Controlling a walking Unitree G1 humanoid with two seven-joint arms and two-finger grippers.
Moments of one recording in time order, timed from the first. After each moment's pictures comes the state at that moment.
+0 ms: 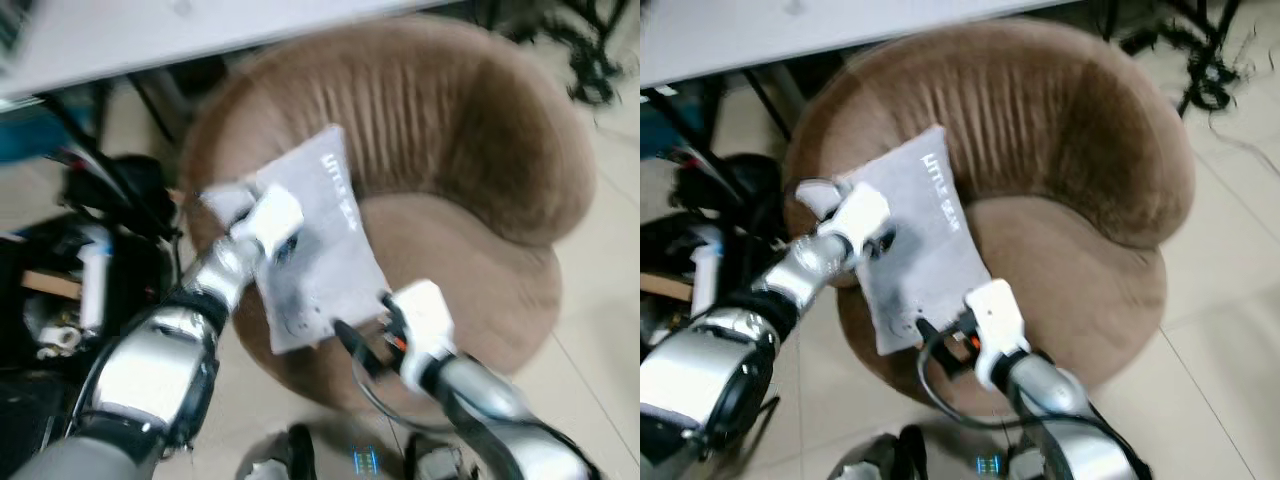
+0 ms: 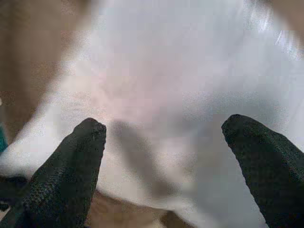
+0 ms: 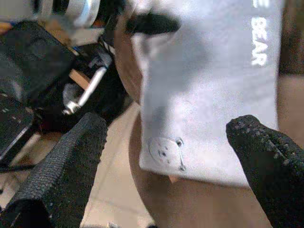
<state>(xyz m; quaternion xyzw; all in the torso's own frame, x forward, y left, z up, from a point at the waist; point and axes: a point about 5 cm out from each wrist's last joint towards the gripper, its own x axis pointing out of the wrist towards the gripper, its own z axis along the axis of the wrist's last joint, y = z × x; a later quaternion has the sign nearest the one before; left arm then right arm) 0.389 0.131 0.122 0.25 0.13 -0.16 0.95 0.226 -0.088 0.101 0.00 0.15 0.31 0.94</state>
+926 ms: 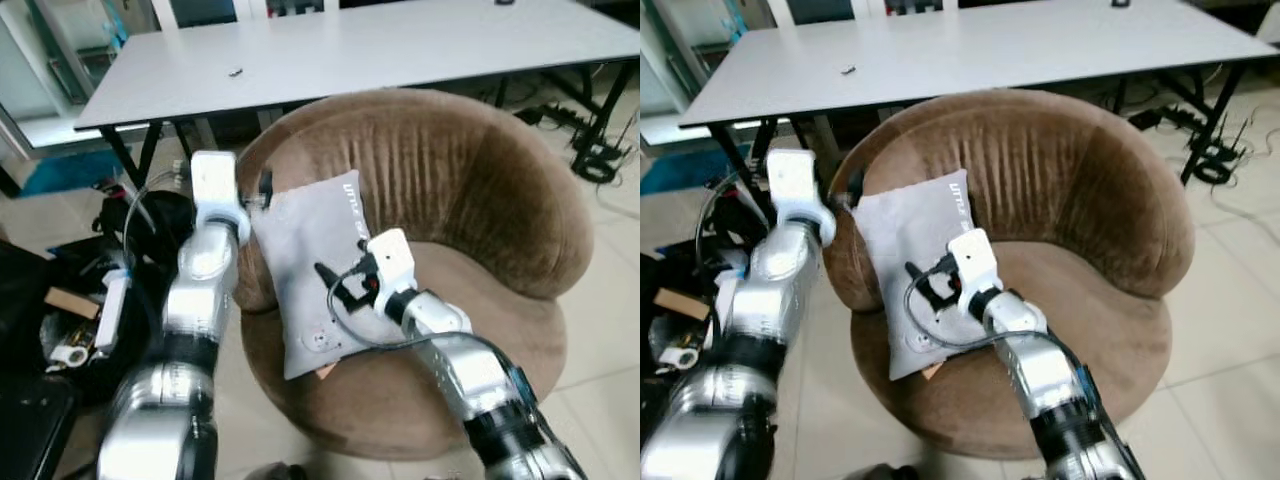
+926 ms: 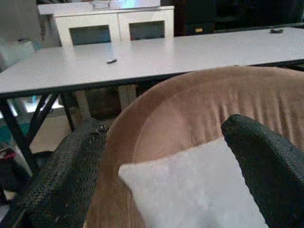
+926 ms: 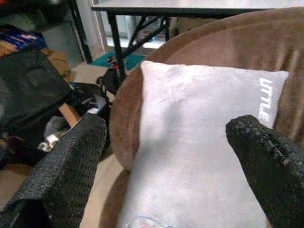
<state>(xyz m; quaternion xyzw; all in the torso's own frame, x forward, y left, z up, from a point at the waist) 0.356 0.150 0.147 0.00 -0.02 -0.01 1.00 0.308 -0.076 0.095 -0.03 0.08 0.31 0.95</state>
